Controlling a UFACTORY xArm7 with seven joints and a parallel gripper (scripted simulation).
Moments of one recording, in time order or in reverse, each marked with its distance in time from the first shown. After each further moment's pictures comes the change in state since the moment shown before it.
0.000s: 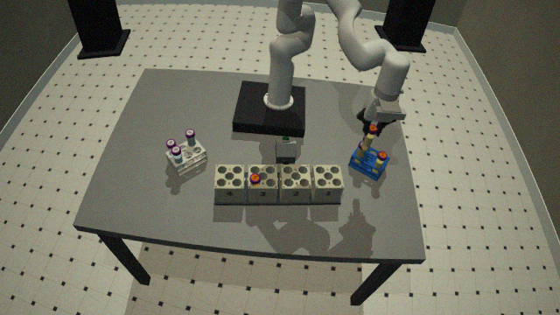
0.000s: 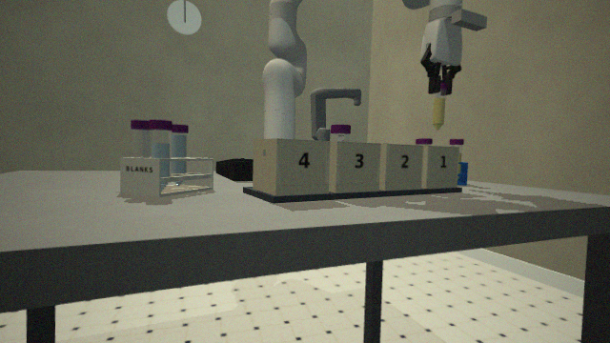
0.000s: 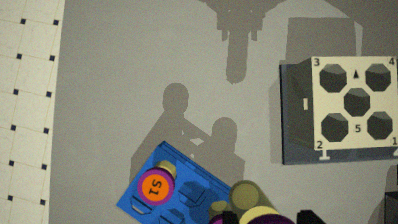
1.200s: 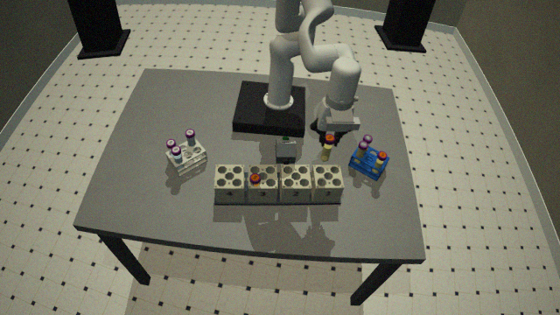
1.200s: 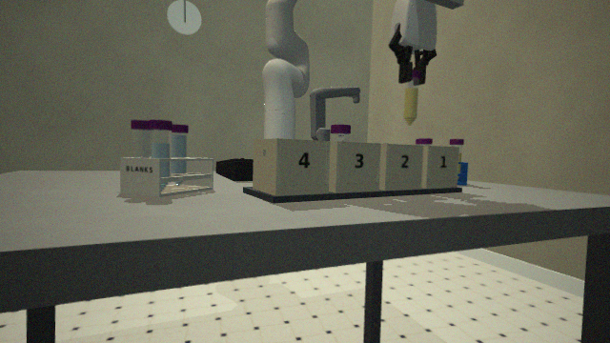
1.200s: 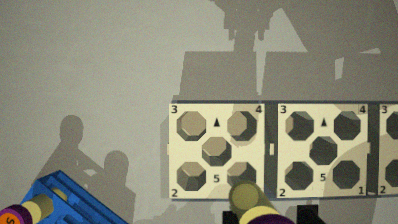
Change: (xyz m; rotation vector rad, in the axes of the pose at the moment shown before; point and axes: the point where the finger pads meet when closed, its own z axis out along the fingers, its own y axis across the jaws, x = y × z) arm 0.052 0.150 0.002 0.013 -0.005 -0.032
